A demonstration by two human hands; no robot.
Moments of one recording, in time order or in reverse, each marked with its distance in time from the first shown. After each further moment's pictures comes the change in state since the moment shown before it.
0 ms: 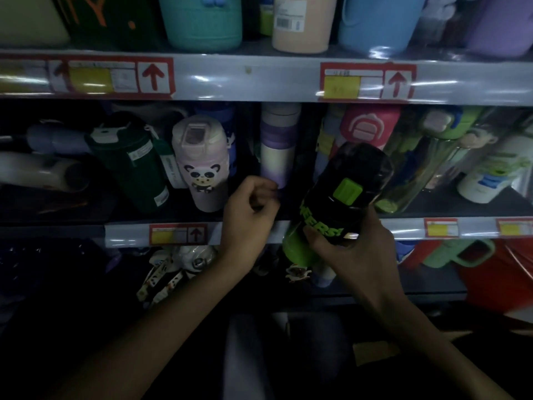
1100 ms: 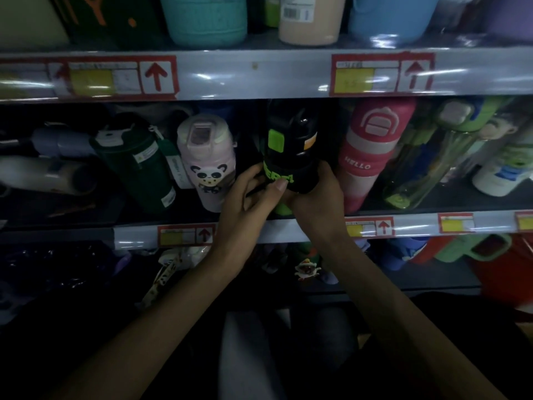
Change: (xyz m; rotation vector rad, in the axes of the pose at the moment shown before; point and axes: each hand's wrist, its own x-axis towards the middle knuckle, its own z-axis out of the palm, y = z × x) left_hand 0.001 0.018 -0.023 -0.205 -0.146 -0.147; right_hand 0.056 -0.035 0.076 0.223 -0.043 0.068
